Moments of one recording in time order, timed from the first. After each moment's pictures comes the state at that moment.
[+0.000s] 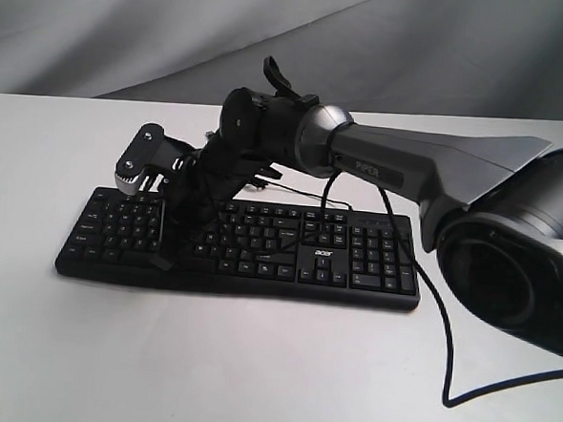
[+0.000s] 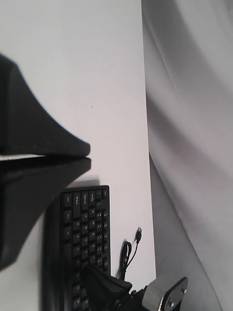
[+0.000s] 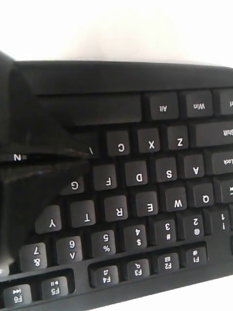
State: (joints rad) left arm 0.10 0.00 0.00 0.12 0.27 -0.07; right arm 0.71 2.45 -2.00 0.48 0.78 -0.96
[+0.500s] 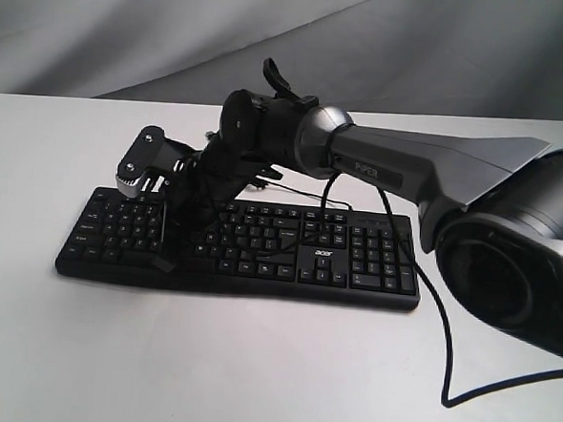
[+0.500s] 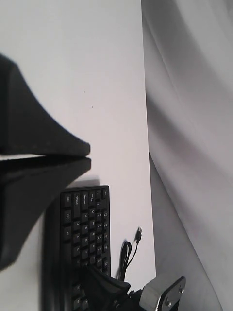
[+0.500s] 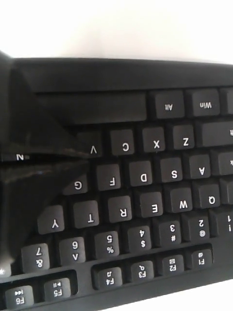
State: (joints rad) left arm 0.10 0.00 0.00 0.12 0.27 -0.07; right arm 0.71 2.45 -2.00 0.47 0.79 -0.96
